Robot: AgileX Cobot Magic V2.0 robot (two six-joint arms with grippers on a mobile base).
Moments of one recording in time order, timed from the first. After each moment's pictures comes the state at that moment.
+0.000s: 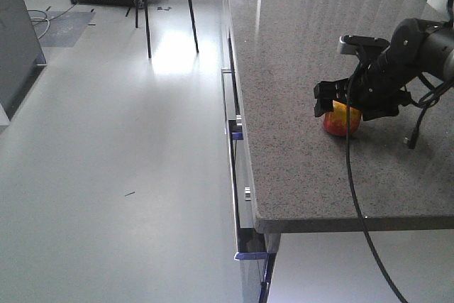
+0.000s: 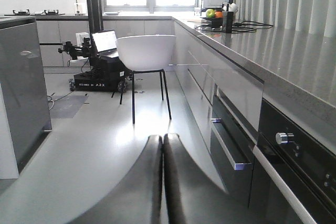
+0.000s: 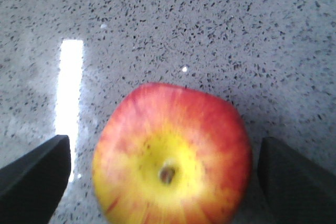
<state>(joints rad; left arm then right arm) -0.01 -0.01 0.02 0.01 0.06 -0.09 0.04 2.08 -1.73 0.18 0.87 -0.06</state>
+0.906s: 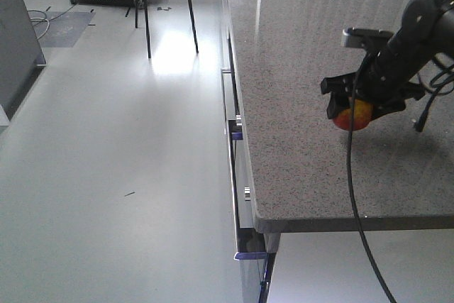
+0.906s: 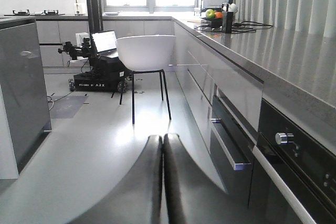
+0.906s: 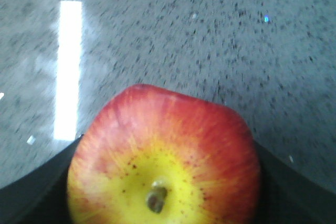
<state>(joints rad) -0.01 -0.01 0.02 0.01 0.06 -0.09 0.05 1.99 -1.79 0.17 1.13 -0.08</state>
